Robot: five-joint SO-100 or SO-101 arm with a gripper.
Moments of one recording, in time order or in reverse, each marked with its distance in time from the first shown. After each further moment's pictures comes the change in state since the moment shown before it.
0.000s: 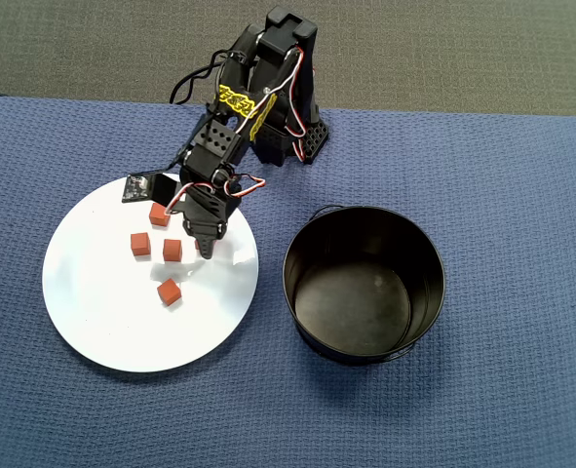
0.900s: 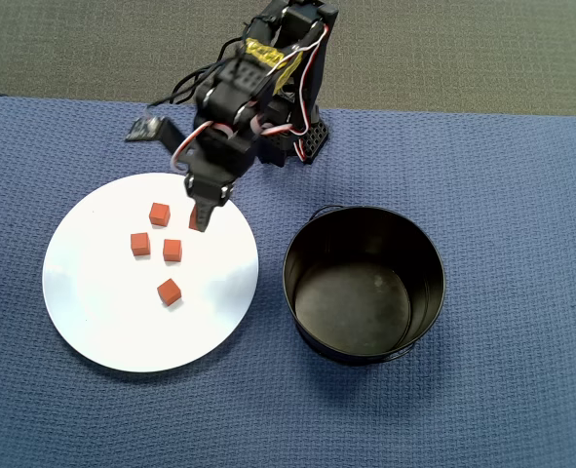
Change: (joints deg) arm -4.1 24.1 -9.5 14.2 12.0
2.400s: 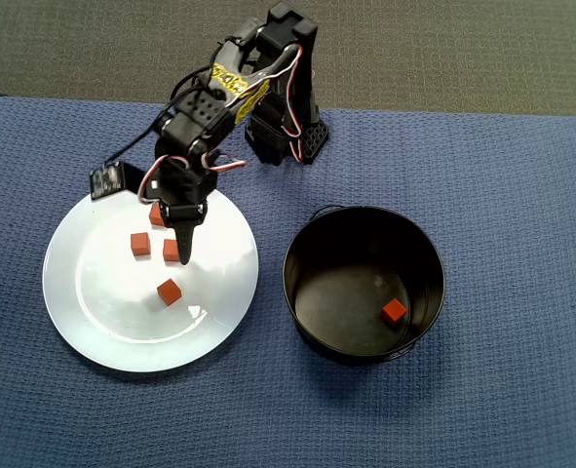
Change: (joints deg) arm 10.6 -22.3 -6.5 -4.8 -38.8
